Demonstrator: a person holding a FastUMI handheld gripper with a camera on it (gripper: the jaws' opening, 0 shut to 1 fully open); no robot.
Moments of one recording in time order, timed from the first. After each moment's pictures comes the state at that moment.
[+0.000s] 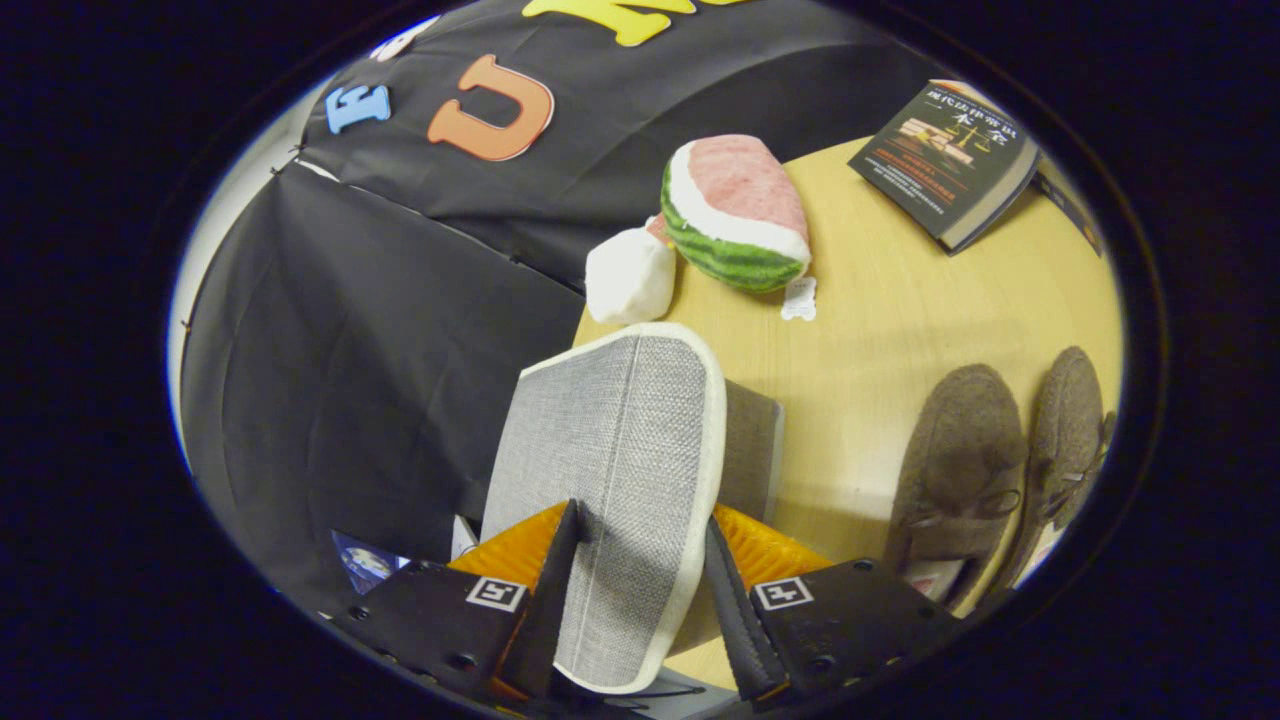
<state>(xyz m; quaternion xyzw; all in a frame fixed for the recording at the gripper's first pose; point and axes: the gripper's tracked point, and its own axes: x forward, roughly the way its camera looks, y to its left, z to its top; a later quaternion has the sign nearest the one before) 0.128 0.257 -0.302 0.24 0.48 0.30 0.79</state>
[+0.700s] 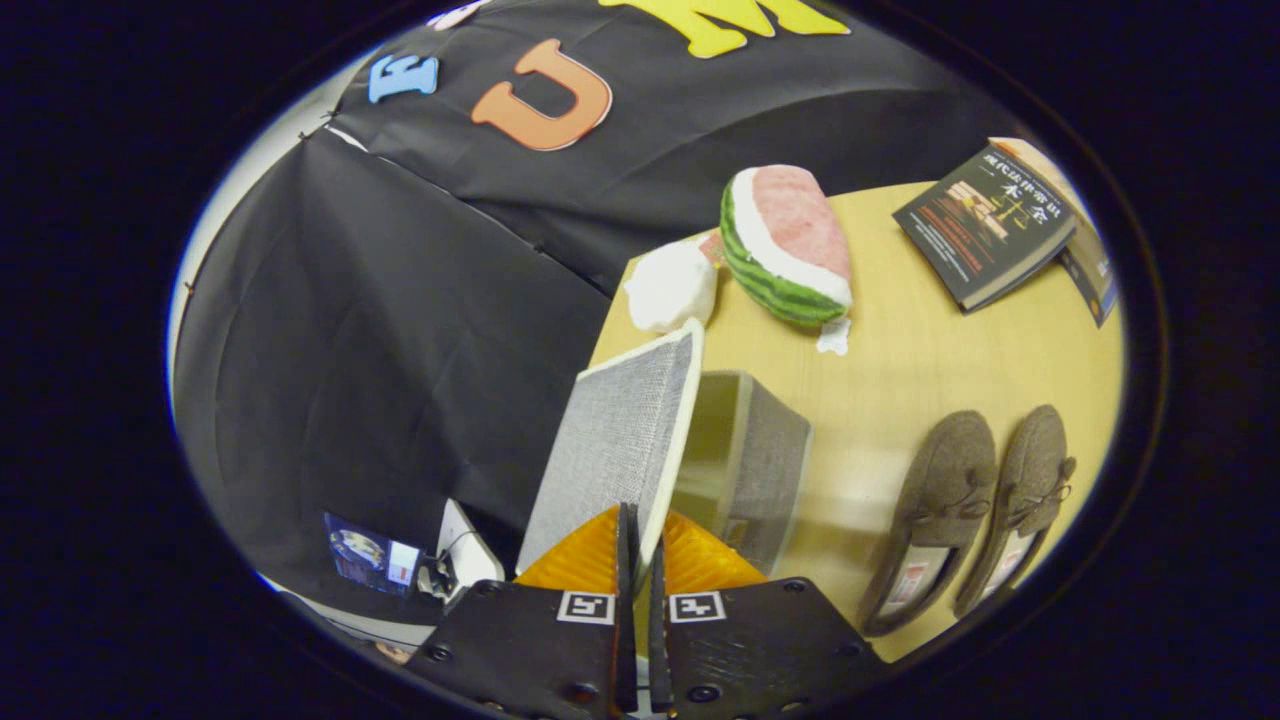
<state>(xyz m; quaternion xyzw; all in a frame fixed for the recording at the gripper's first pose) 0.107 0.289 -0.218 0.19 0.47 0.32 0.80</state>
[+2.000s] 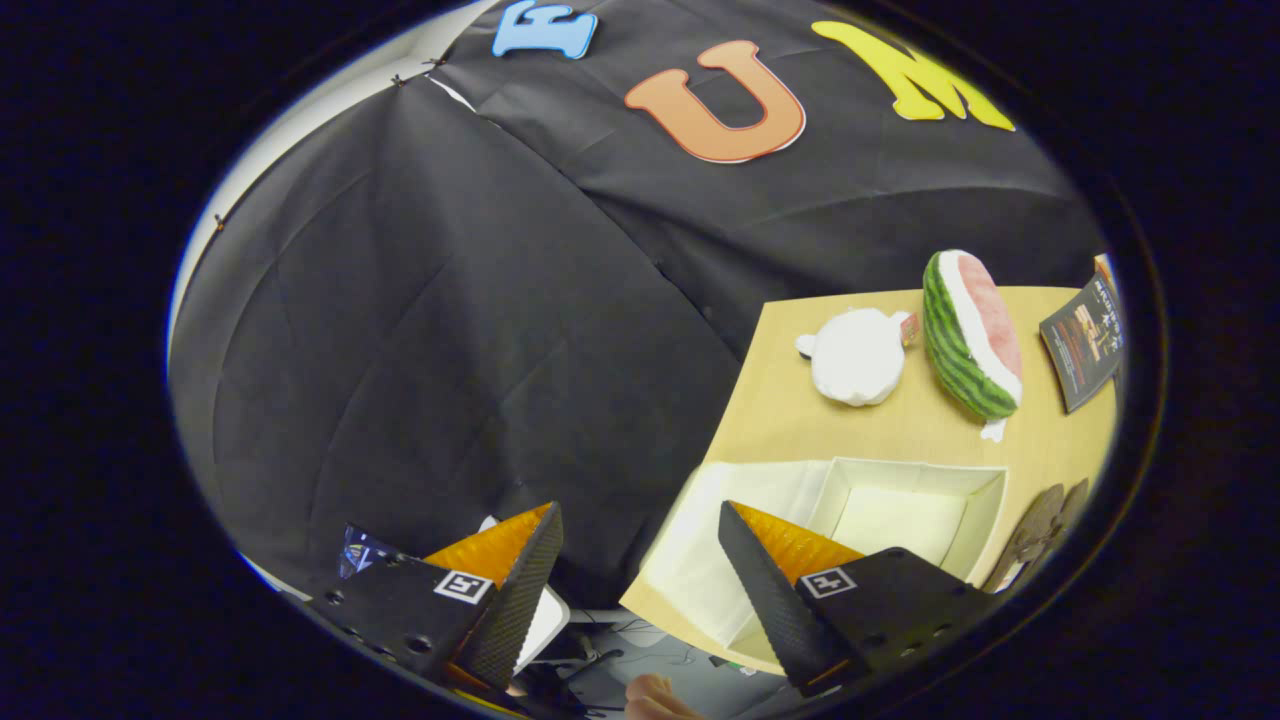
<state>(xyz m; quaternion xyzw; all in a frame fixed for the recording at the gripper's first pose) 0.081 0.488 -0.111 0.13 0.41 0.37 0.83</state>
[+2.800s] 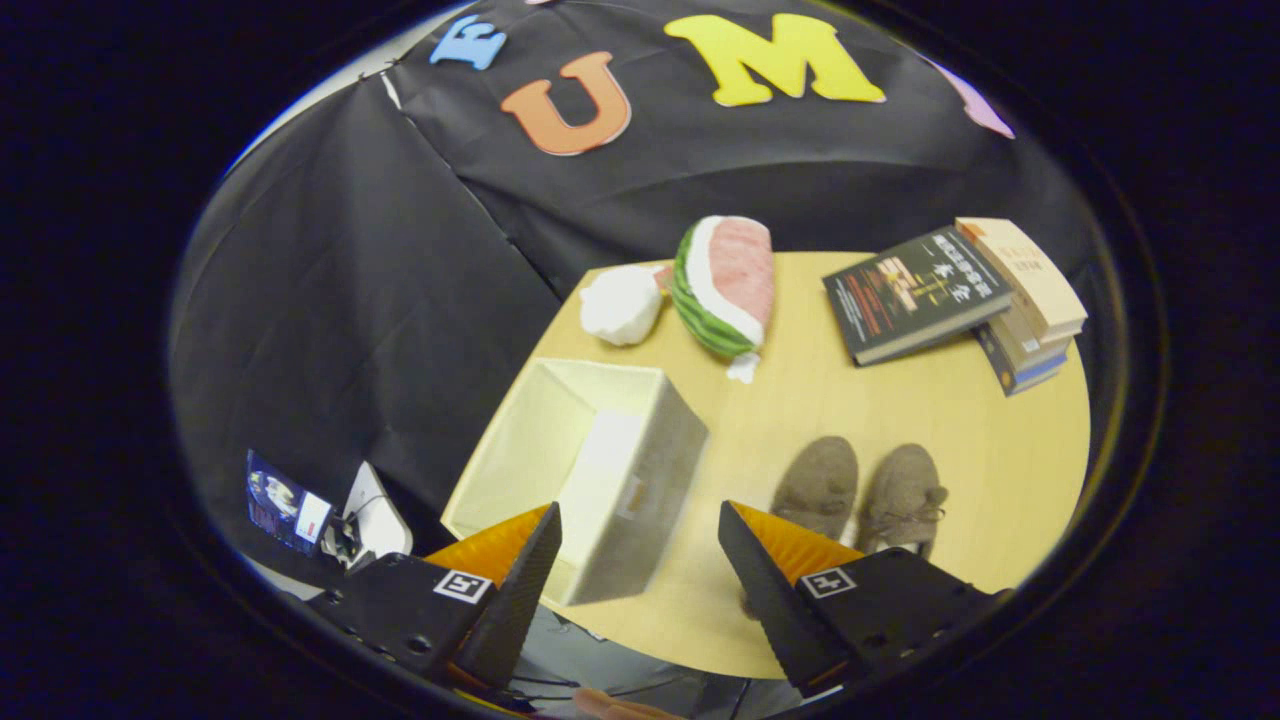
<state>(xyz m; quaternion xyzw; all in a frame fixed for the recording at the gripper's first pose) 0.076 0.175 -0.236 0.06 0.45 0.24 0.86</state>
